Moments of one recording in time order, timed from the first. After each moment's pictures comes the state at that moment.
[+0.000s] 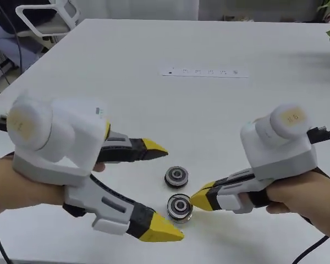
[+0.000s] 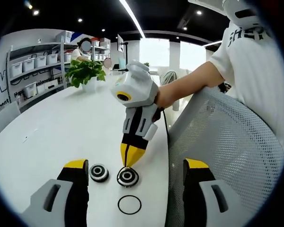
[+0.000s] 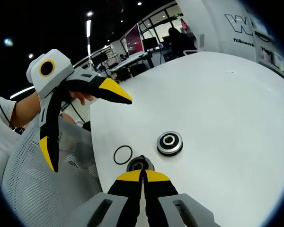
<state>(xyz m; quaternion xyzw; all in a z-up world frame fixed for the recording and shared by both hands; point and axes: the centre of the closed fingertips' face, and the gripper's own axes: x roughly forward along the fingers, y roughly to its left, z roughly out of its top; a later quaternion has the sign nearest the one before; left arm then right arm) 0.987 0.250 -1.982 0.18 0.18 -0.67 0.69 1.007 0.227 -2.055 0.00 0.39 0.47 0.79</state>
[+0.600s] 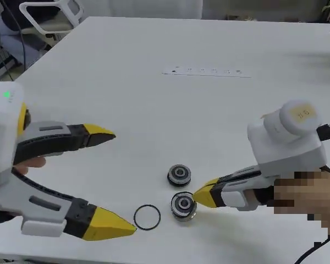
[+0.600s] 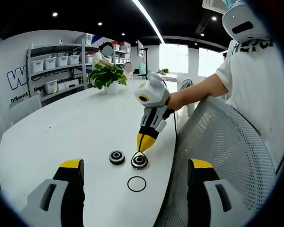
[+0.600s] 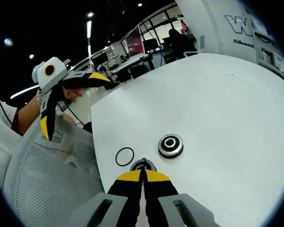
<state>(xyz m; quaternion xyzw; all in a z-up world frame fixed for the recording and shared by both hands) 0.992 0.318 -1.958 0.15 0.17 -0.60 0.77 1.007 0.227 -2.048 0.00 0.39 0.47 0.80</state>
